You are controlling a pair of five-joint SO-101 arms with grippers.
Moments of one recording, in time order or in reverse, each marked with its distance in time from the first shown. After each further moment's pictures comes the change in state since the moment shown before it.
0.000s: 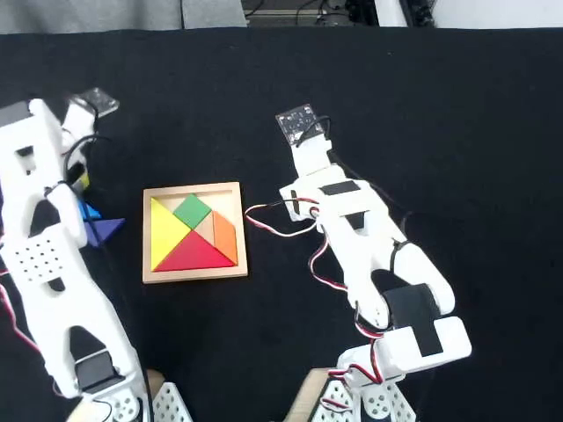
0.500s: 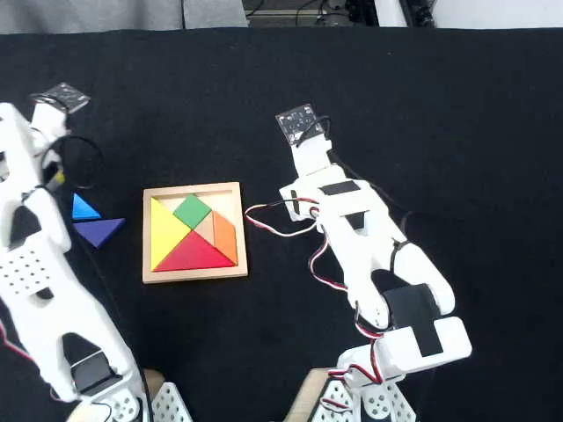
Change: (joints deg) left arm -4.9 -5.8 3.2 -3.0 0.1; right arm 0.0 0.0 0.0 0.0 0.0
